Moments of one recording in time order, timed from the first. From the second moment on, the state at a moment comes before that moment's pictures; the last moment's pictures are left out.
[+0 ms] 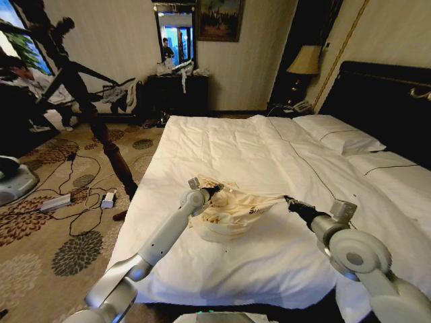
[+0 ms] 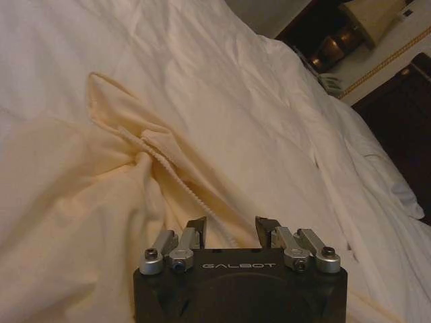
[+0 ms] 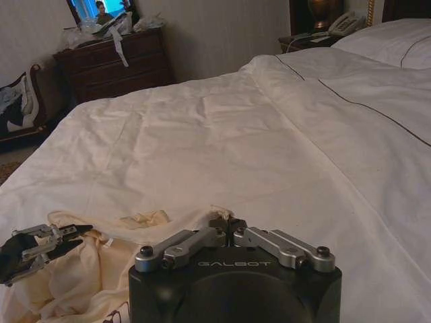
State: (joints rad) left arm 0.52 -1.38 0.13 -1.41 -1.39 0.41 -0.53; right arm -1.45 0.82 0.76 2.34 1.29 -0.57 0.63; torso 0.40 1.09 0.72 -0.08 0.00
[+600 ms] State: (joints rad) left arm 0.49 -1.41 0.12 -1.33 -1.41 0.43 -0.54; right arm -1.44 0.82 0.77 2.35 1.33 -0.57 0.65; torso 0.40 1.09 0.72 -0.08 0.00
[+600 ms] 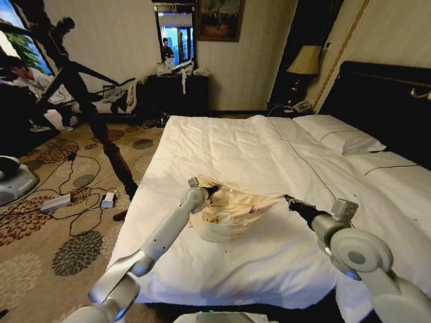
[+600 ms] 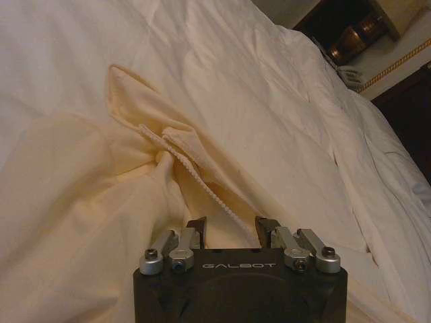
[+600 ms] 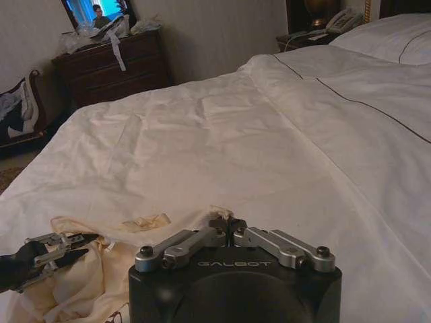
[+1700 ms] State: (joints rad) left arm 0.44 -1.43 0.08 -1.22 -1.42 0.47 -0.57; right arm -1.44 0.81 0.77 2.37 1.32 -0.57 0.65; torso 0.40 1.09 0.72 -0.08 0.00
